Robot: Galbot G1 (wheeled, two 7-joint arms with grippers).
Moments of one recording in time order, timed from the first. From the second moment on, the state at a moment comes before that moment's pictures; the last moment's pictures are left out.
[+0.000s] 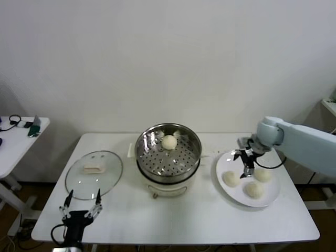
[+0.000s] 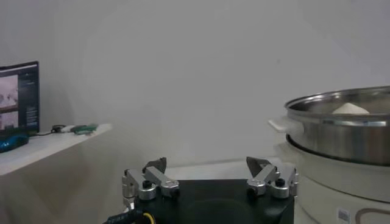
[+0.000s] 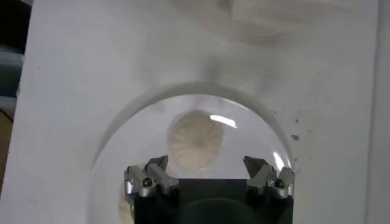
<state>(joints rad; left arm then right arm) 1.78 -1.50 -0.70 -2.08 -0.02 -0.10 -0.04 0.27 0.71 -1.23 1.22 0.19 -0.26 -1.00</state>
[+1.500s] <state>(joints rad) 1.75 -1.48 -0.72 -2.06 -0.01 -0.07 -0.04 0.22 0.82 -1.18 1.05 0.23 -0.27 -1.02</state>
